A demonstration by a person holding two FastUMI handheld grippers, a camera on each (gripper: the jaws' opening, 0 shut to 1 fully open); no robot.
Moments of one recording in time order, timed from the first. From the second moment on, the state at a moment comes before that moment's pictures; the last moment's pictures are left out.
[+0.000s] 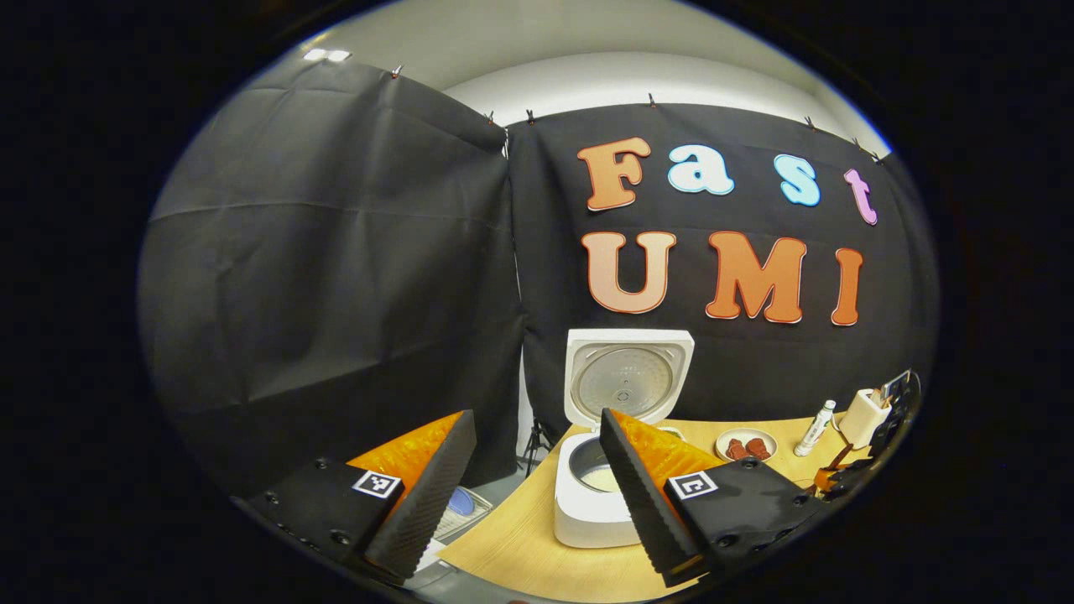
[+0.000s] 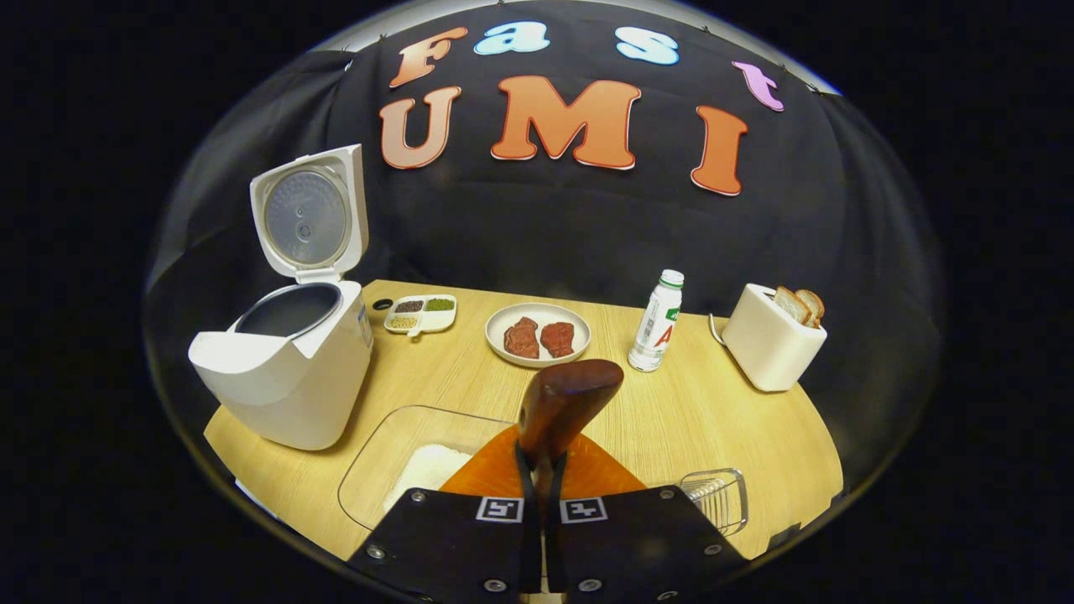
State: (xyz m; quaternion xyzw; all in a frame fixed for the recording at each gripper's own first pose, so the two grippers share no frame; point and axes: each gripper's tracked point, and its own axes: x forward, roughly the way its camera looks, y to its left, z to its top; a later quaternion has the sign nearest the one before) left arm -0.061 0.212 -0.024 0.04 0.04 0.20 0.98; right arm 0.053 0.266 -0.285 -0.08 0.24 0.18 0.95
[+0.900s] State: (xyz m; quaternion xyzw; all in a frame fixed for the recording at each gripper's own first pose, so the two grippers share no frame) left arm -0.064 0.207 -0.041 0.03 0.06 0.20 0.98; right arm 0.043 0.309 -0.317 0.25 0.37 0.18 0.88
